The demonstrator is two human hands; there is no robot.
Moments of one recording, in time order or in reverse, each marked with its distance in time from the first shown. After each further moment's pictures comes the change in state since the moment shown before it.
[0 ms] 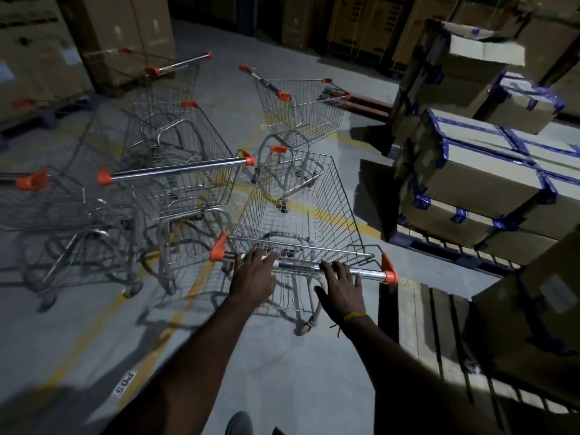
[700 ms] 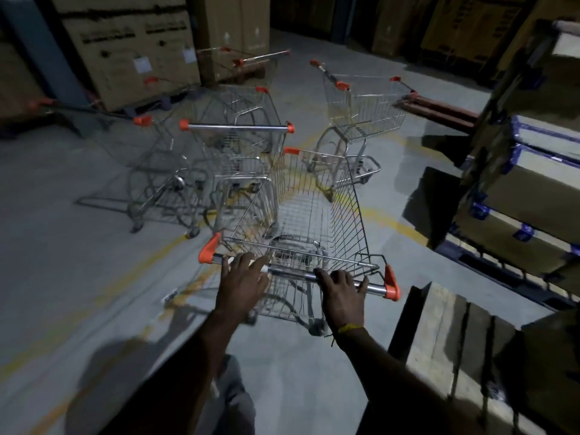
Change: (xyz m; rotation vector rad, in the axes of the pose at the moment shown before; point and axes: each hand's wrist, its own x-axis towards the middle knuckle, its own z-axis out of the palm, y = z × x) left_hand -0.242 0.120 0.042 0.157 0.329 -0.263; right_hand -0.189 0.094 0.024 0.001 0.238 -0.293
